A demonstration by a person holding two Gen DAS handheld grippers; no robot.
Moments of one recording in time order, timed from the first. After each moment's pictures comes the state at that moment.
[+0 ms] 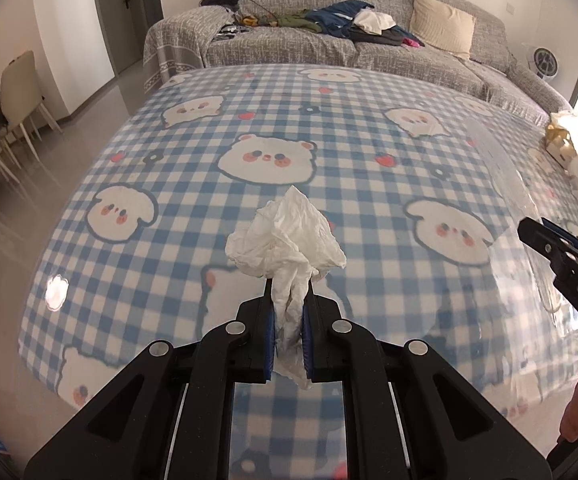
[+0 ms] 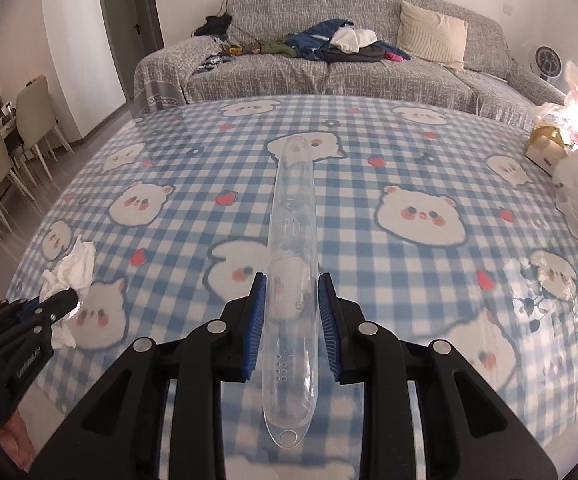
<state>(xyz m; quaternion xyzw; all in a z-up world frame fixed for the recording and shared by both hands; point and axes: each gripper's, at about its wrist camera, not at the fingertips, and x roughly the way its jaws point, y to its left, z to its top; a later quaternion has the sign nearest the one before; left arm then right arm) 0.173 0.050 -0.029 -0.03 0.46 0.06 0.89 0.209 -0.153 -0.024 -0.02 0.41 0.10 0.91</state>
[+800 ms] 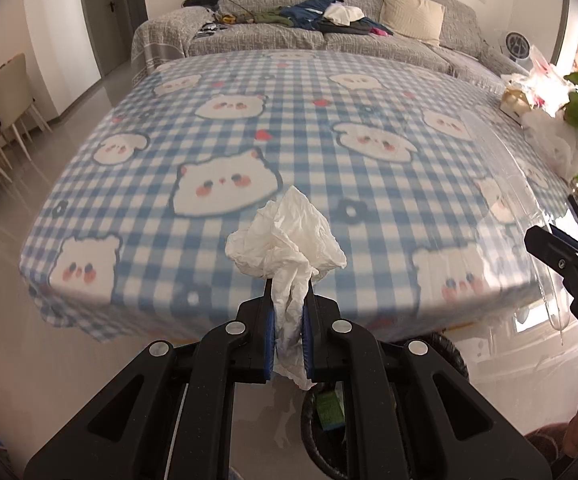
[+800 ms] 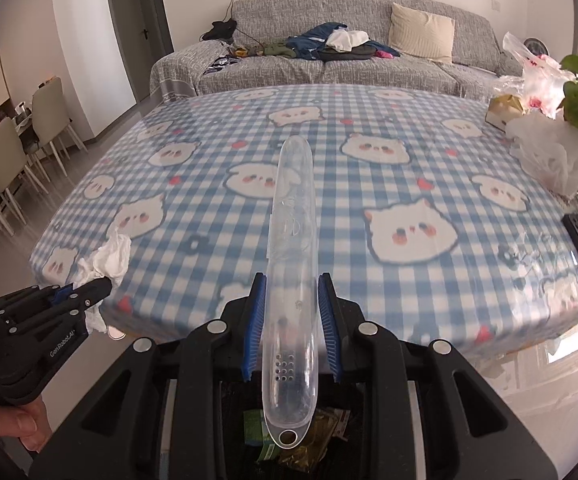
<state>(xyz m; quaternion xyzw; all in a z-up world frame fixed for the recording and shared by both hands) 0.058 -0.003 -0.036 -0.02 0.46 0.03 0.89 0.068 -0.200 -0.017 -0.01 0.41 0.11 0.91</state>
